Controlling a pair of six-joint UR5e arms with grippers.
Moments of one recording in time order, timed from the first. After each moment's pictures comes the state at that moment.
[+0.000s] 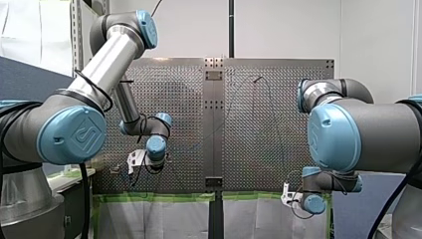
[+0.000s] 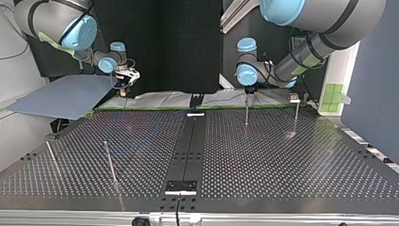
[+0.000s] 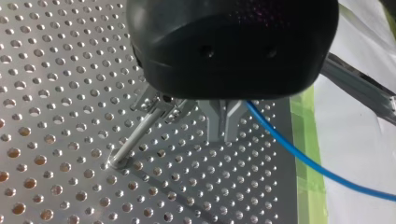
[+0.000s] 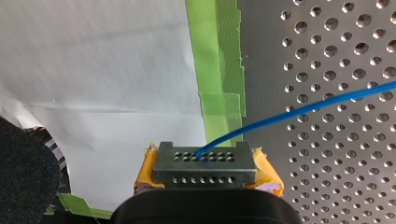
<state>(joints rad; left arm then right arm) -0.23 -2.28 -1.85 -2.68 -1.96 -1.80 1.66 -0.26 1.38 -0.80 1.41 1.68</state>
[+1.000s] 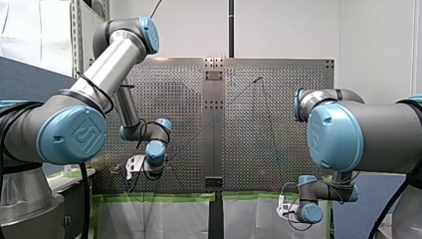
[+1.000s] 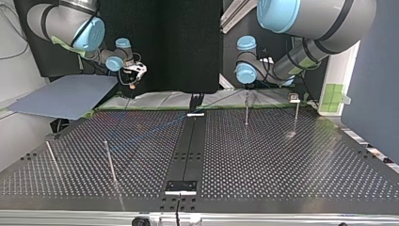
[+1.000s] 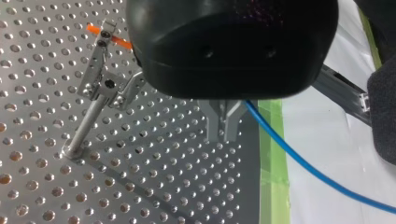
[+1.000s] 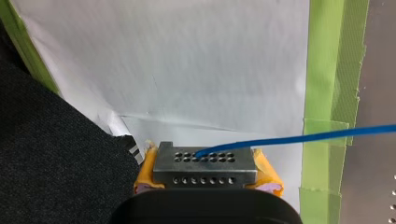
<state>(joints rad) -0.23 -2.33 -1.85 -2.69 -1.96 -1.80 1.69 -0.18 1.33 -0.69 1.39 1.66</state>
